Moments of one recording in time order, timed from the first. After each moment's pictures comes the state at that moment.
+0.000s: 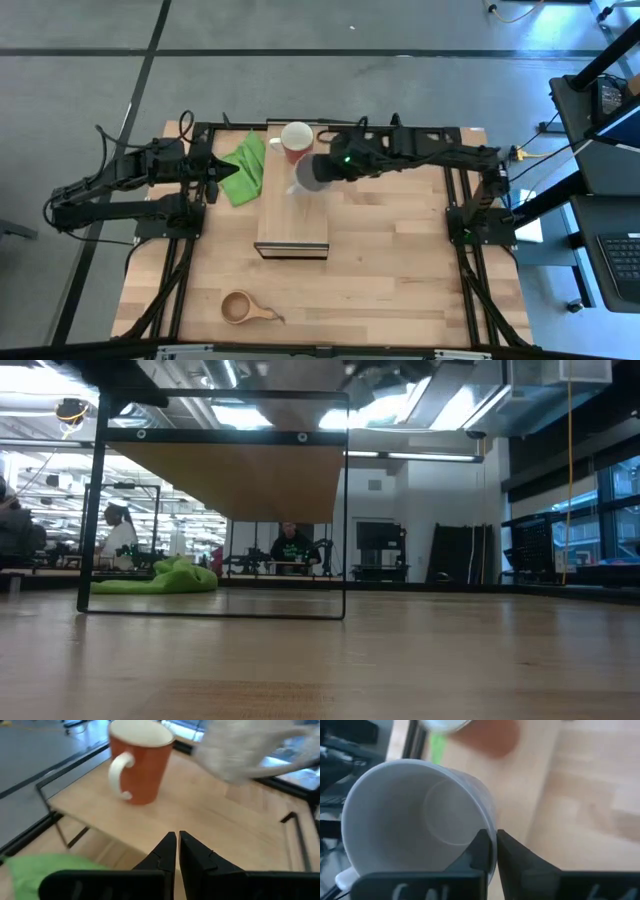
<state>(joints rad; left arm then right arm) 0.31 0.50 0.80 -0.75 -0.05 -0.24 -0.03 1.82 2.04 -1.16 0.20 1.27</state>
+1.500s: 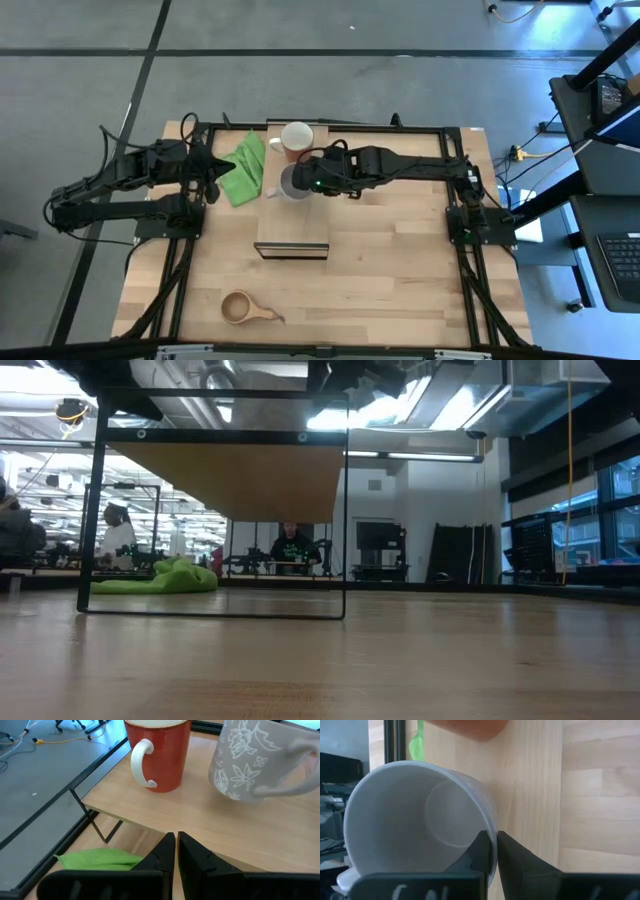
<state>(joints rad) 0.31 0.50 0.80 -0.82 -0.15 -0.04 0.03 2.02 2.17 -1.18 0.29 1.60</state>
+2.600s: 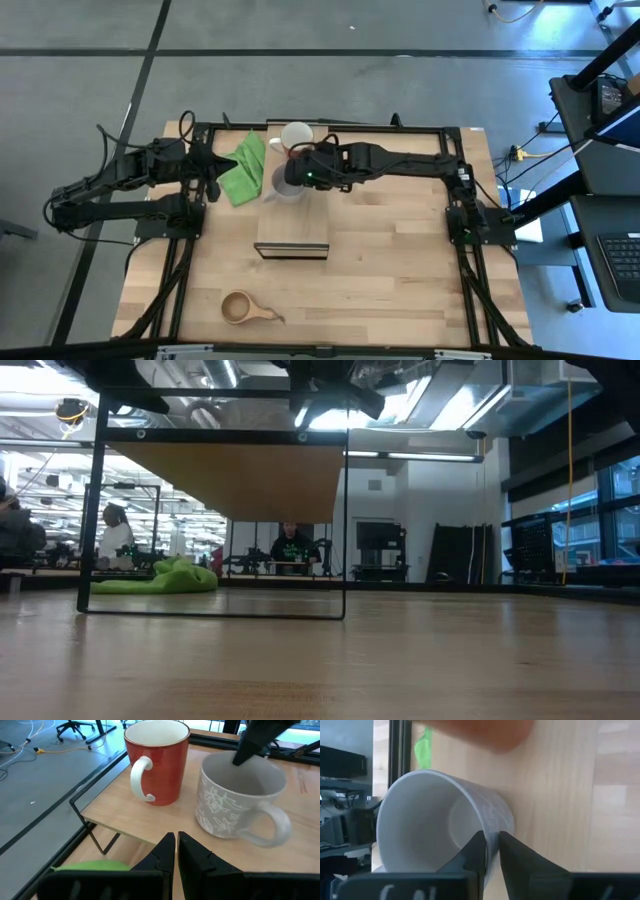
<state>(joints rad) 0.31 0.50 0.80 -0.76 -0.14 -0.04 -0.02 2.07 2.17 -1.09 0.26 1.51</state>
